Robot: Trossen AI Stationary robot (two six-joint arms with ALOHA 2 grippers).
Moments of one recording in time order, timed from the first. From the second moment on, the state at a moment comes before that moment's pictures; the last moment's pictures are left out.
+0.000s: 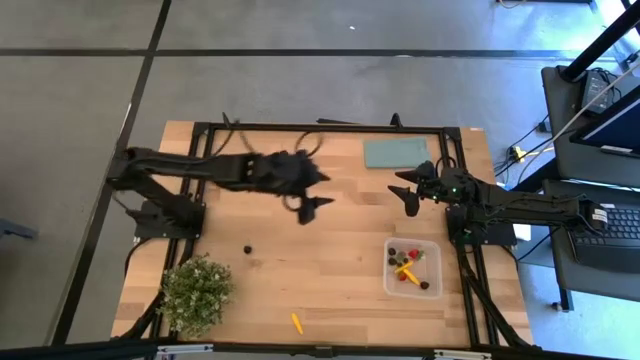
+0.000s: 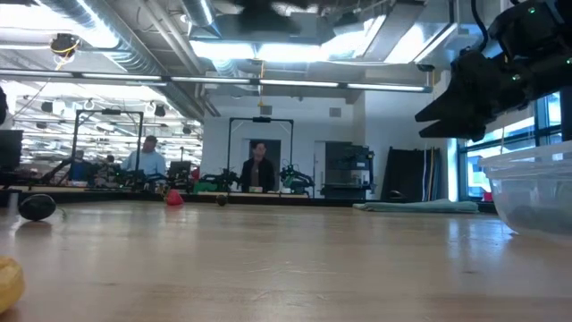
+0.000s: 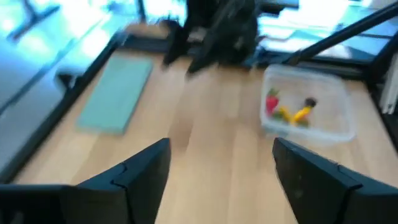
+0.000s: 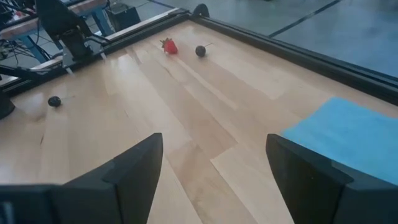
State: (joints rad) left arm 0.00 1.45 1.27 -0.33 -0.16 -0.13; right arm -0.26 0.55 0.19 0.02 0.14 0.31
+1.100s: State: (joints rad) left arm -0.34 1.22 0.81 -0.88 -0.17 -1.43; right arm -0.26 0.55 0.19 0.02 0.14 0.30
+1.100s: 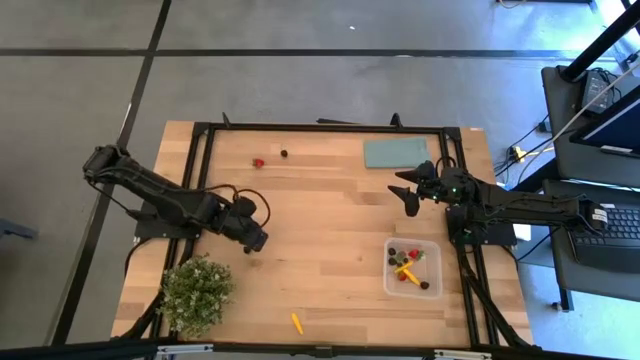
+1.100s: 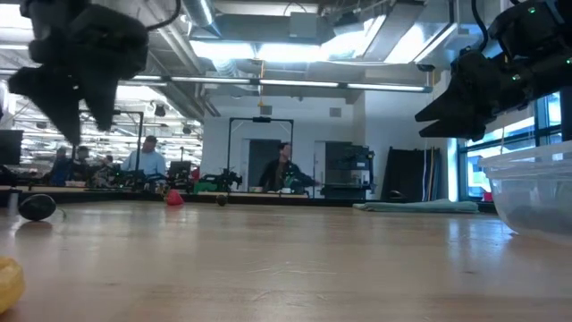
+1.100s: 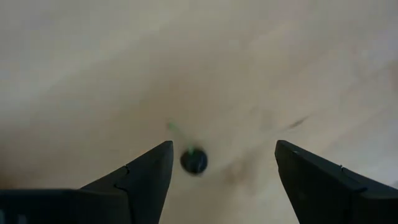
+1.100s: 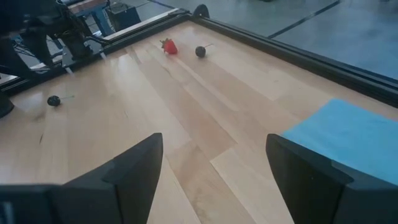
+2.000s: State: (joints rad) left arm -0.34 1.60 0.82 -0.81 0.04 -1.48; right arm -0.26 0.55 0.19 0.02 0.14 0.28
